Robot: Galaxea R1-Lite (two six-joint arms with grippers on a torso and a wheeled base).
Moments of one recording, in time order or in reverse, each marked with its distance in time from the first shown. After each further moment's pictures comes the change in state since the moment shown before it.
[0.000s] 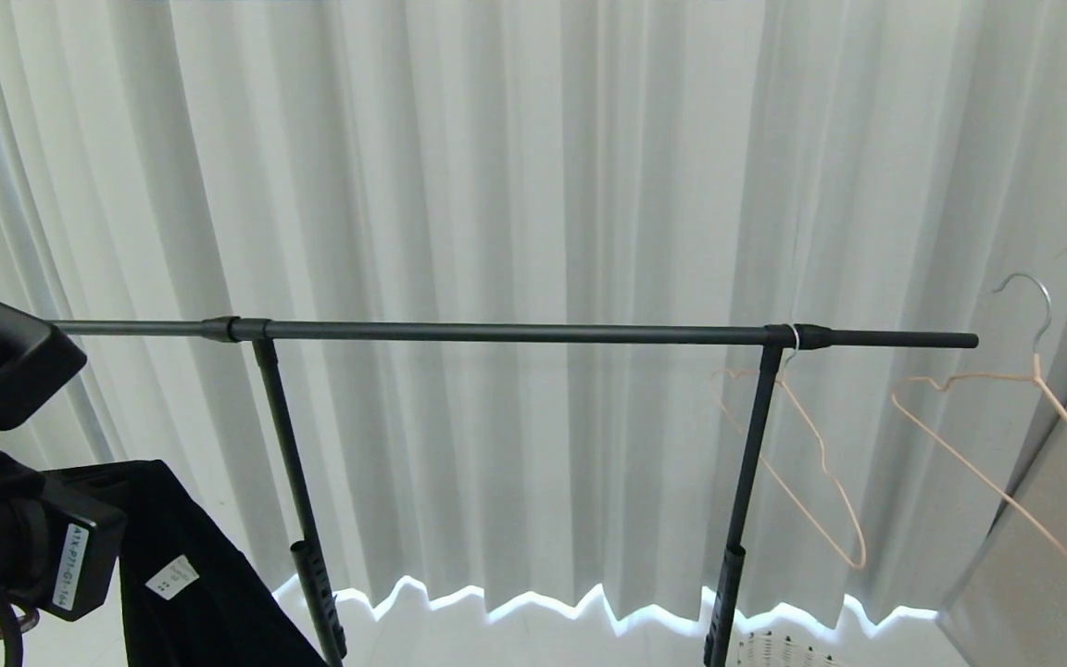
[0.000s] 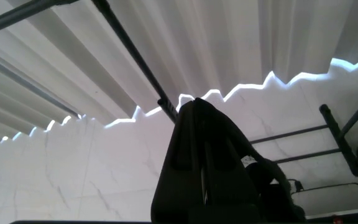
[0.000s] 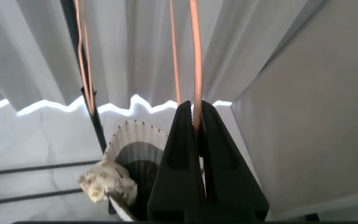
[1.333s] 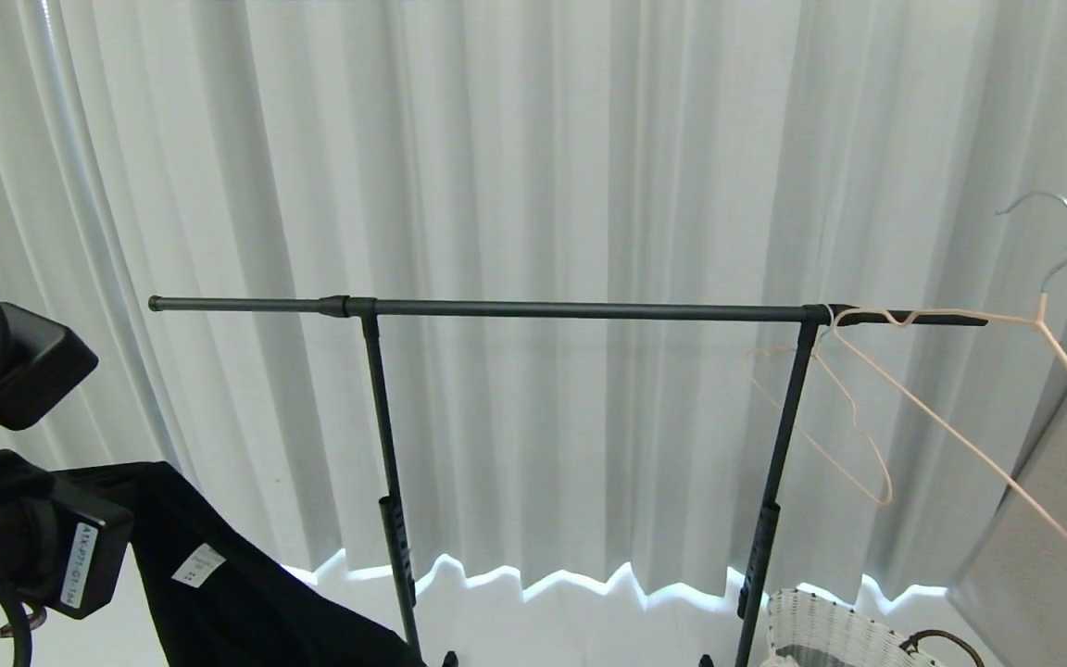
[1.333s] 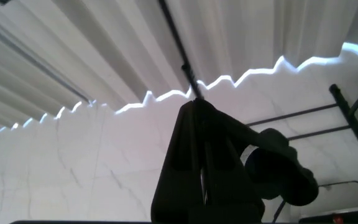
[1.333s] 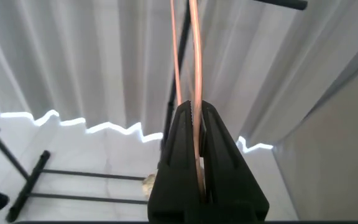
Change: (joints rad) left arm 0.000 0.010 0.000 0.000 0.001 0.000; right arm 0.218 -0.155 -0.031 0.000 0.003 0.014
